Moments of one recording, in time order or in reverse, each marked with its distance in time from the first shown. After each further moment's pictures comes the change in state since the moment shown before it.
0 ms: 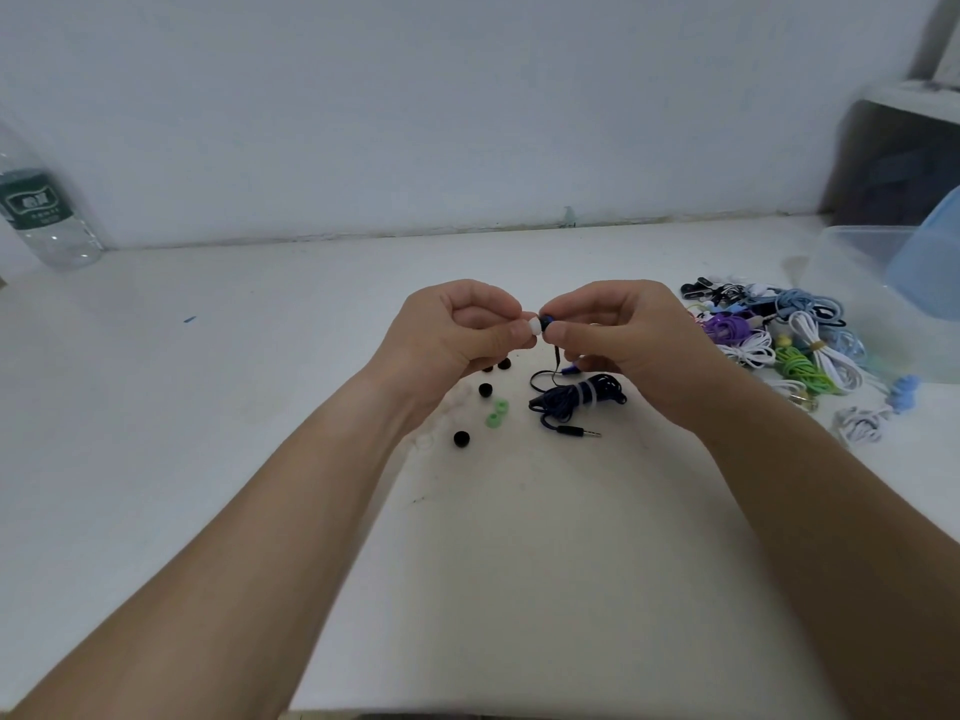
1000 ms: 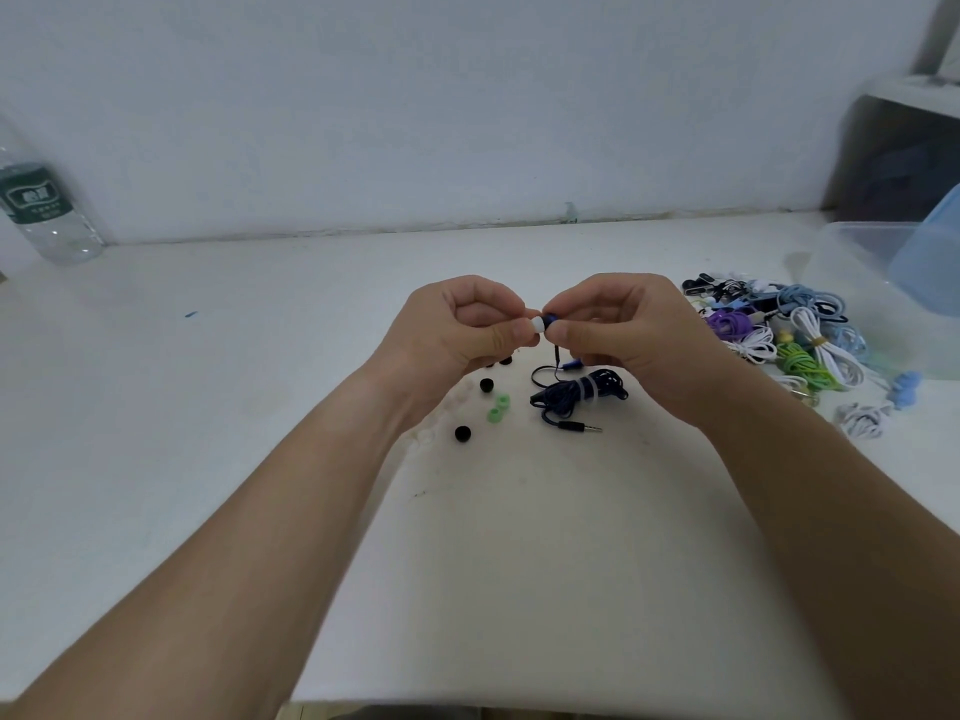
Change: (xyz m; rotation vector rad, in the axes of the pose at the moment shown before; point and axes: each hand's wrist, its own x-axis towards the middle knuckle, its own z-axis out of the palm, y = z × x) left_hand 0.000 -0.004 -0.003 0.034 -0.034 0.015; right_hand -0.002 -0.001 -0.002 0.004 -0.046 -0.044
